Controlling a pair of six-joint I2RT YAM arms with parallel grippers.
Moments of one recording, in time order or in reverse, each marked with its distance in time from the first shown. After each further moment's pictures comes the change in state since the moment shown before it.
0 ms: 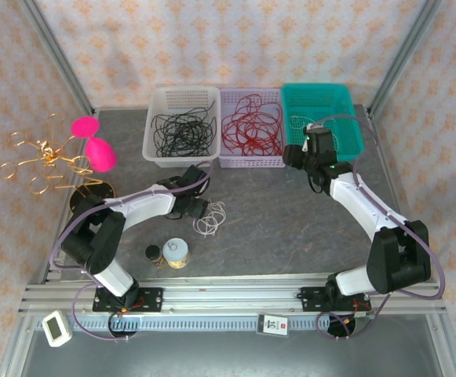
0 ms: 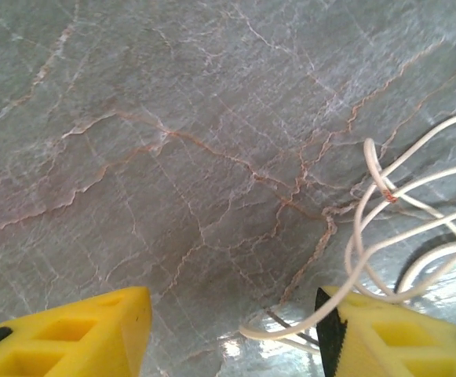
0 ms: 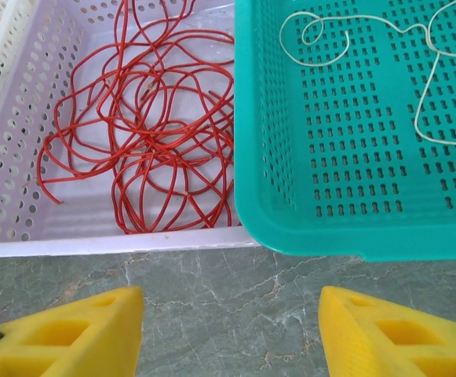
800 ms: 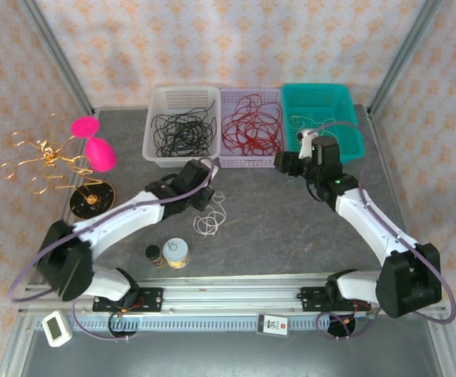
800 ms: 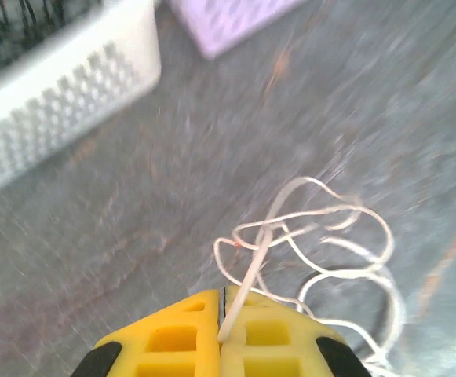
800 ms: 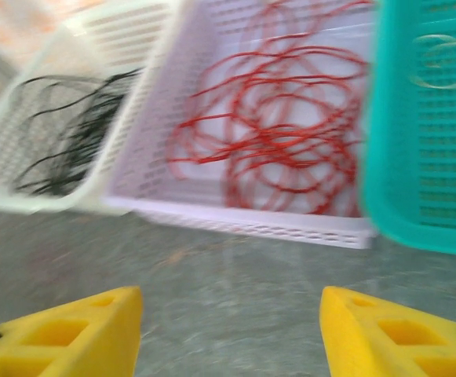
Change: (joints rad) left arm -0.116 -0.273 0.058 0.015 -0.060 0.108; right arm 0.055 -0.169 -0.131 0.132 -0.270 -0.058
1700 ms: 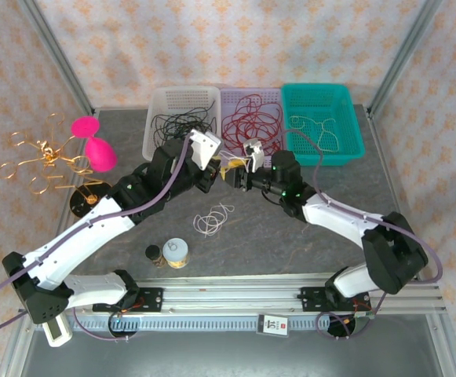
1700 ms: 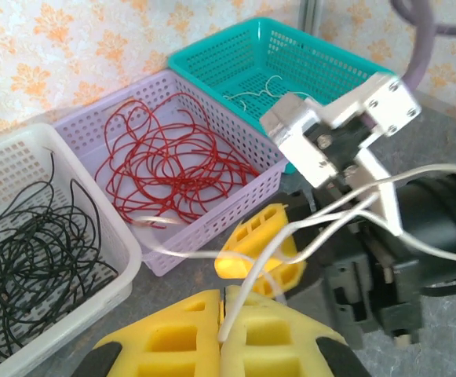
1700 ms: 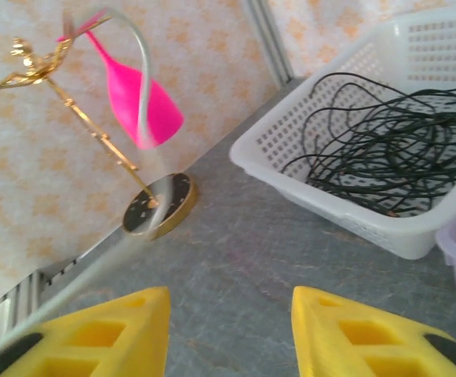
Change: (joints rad) left arm -0.096 -0.169 0.288 -0.019 0.079 0.054; right arm 0.305 0.204 -0.069 0.575 -0.190 0.109
